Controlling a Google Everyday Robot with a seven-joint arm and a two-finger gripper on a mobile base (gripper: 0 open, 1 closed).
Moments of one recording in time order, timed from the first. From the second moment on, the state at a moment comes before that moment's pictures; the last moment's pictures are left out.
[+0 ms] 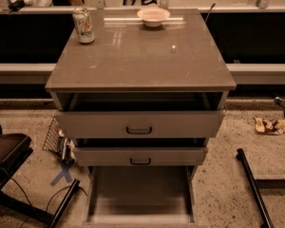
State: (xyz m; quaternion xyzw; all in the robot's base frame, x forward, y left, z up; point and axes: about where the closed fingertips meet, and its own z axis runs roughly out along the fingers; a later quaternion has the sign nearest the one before) arm 0.310 -0.190 0.136 -0.63 0.74 0.07 0.22
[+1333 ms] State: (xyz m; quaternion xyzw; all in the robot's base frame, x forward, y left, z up) arm 0.431 -0.132 0.143 -0.63 0.71 0.08 0.30
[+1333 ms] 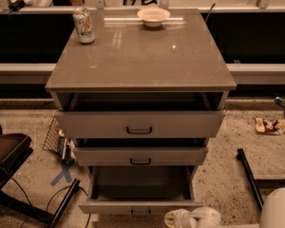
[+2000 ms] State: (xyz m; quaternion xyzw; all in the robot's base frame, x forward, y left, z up) arm 0.469 -0.118 0.112 -0.63 0.71 0.09 0.32
